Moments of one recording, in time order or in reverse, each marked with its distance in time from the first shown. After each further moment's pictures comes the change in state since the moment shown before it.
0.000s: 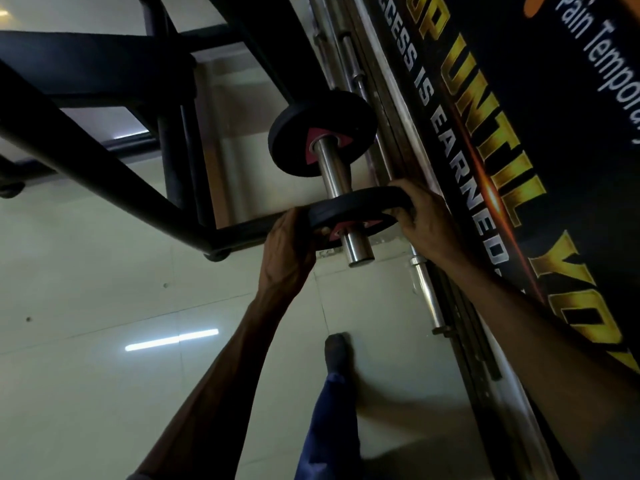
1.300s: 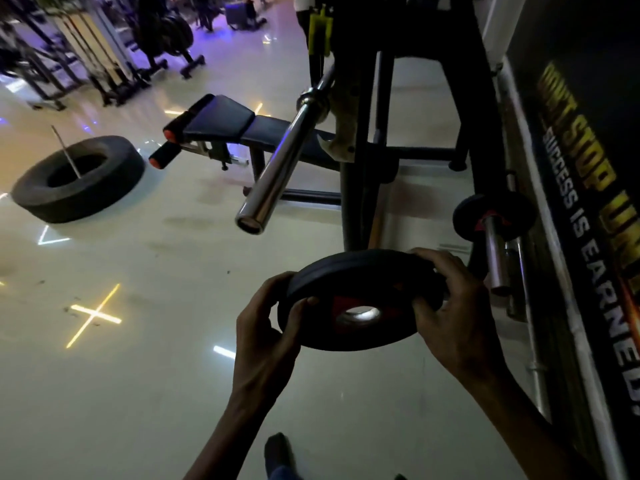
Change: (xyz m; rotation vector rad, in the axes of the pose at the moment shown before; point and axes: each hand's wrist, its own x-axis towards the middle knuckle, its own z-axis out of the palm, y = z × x) left_hand -0.423 0.111 -0.321 -0.174 0.689 -0.078; right_hand -0.281 -0.400 -0.024 0.405 0.009 -0.378
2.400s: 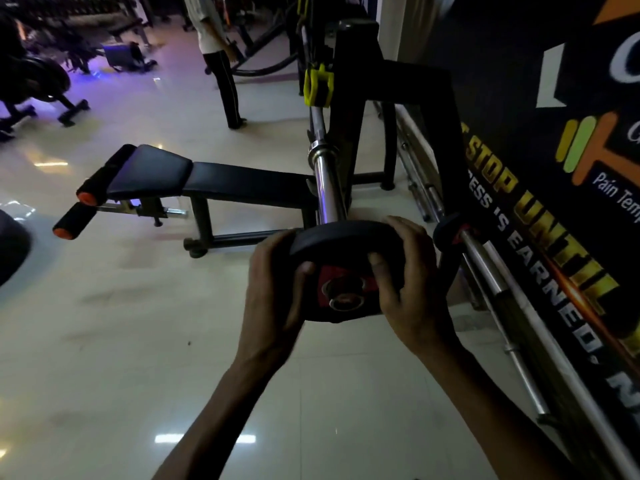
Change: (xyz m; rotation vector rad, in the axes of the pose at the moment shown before) left_hand 0.208 -0.102 -0.109 -0.095 -0.210 0.369; right_hand 0.111 -0.102 0.196 -0.263 0.380 -0.133
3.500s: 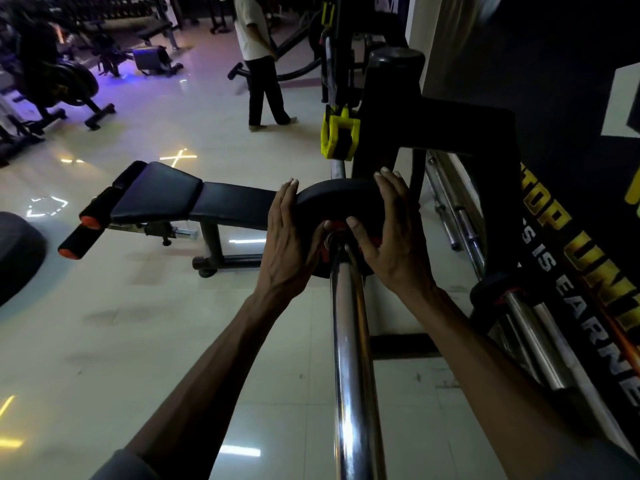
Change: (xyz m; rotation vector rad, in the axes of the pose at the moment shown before) left_hand 0.251 -0.138 0.085 0.228 -0.069 -0.049; right_hand 0.235 0.135 0.135 -0.161 -0.086 -0.095
